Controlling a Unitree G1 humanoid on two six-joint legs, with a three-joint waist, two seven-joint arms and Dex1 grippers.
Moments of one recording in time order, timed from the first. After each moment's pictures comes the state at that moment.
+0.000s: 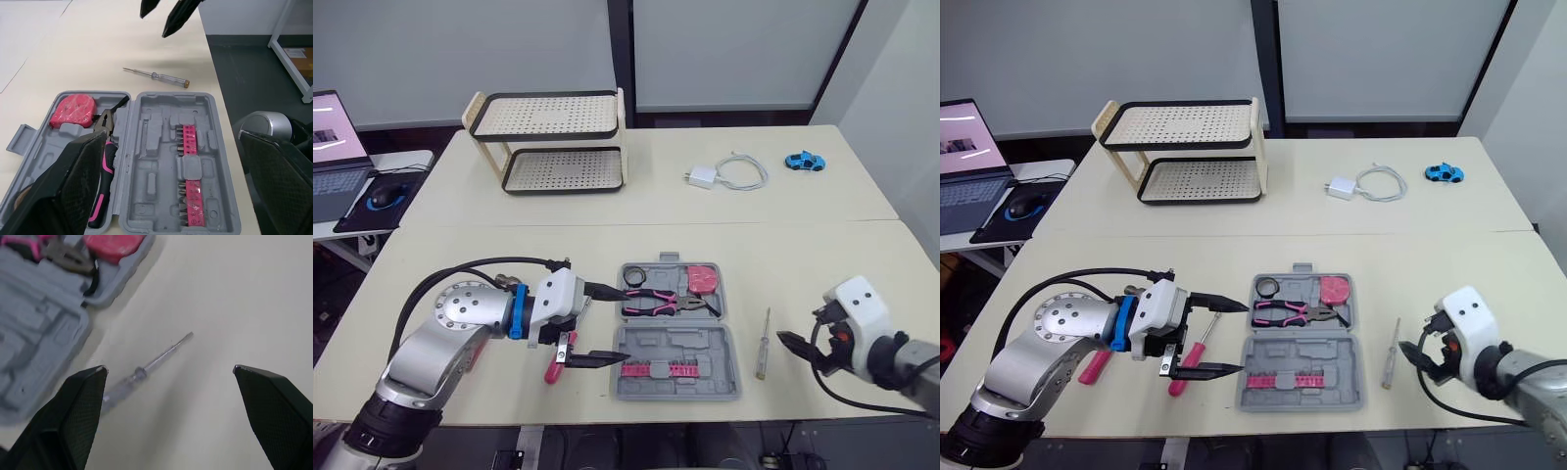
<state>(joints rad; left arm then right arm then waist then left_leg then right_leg) -0.17 0.81 -0.09 -0.40 -0.46 0.29 -1.24 0.24 -1.14 -0.28 -0.74 0.40 0.92 0.75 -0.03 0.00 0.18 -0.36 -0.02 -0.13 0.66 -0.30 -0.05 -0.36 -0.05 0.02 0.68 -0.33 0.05</state>
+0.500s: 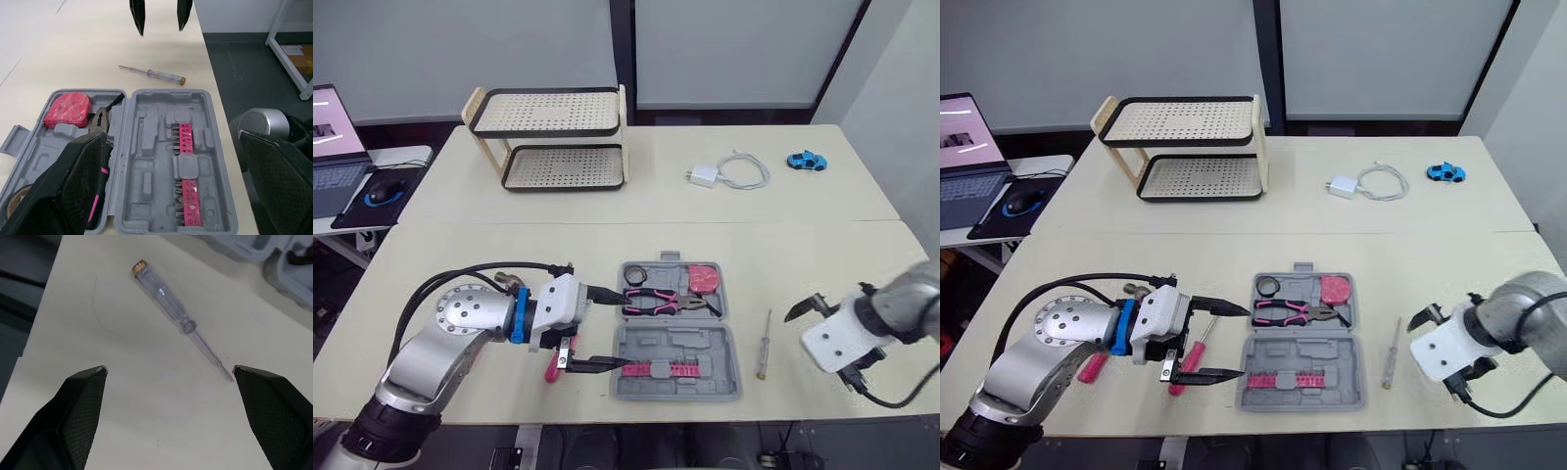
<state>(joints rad) -0.18 0.81 -0.11 -0.43 -0.45 0.31 -1.21 -0.31 -1.27 0.35 -0.25 -0.22 -0.18 1.38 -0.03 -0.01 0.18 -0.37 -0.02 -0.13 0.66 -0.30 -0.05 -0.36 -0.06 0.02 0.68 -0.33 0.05</state>
